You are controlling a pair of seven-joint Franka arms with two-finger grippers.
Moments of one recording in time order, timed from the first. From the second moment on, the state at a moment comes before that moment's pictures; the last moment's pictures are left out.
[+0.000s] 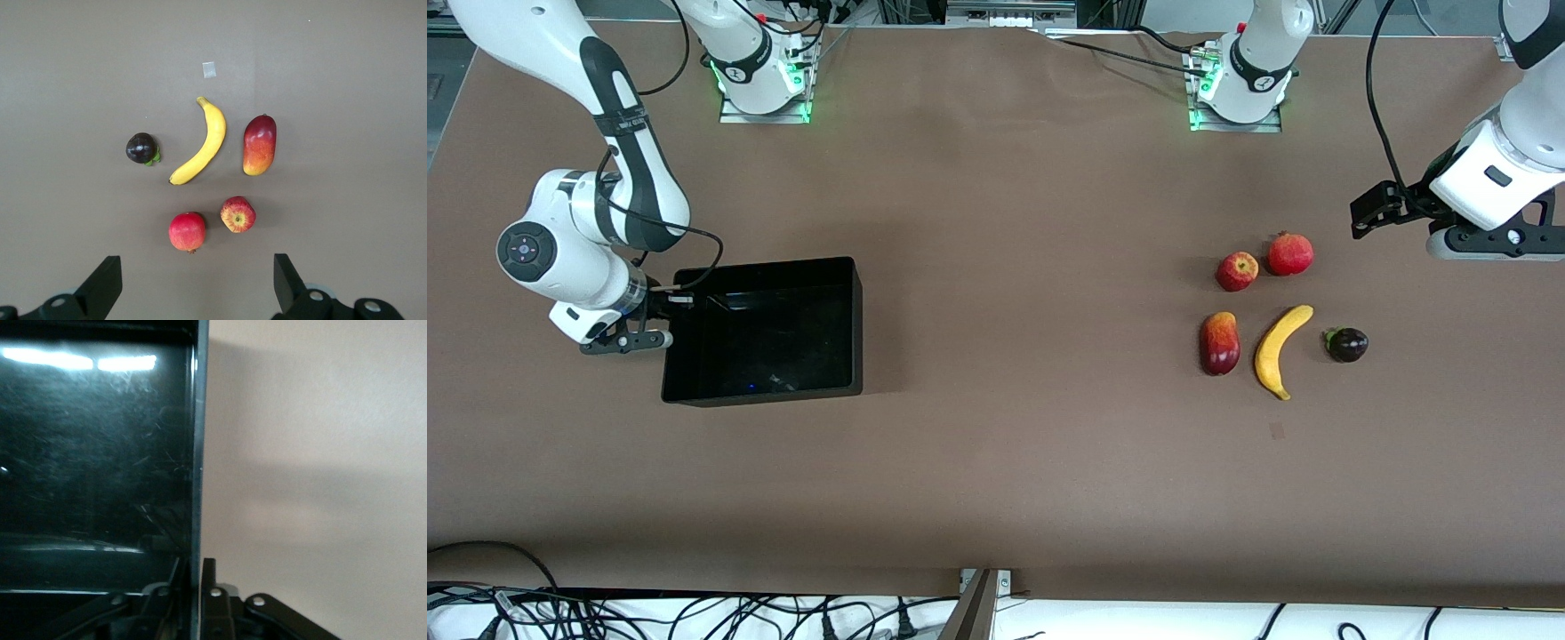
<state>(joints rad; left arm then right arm) 0.00 0.00 -0.07 -1.69 0.04 1.63 -0.07 0.12 0.36 -0.18 -2.07 0.00 2.34 -0.19</state>
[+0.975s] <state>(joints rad) 0.00 0.00 -0.07 -1.69 0.04 1.62 -0.07 0.60 0.42 -0.11 -1.67 0.15 2.02 0.37</state>
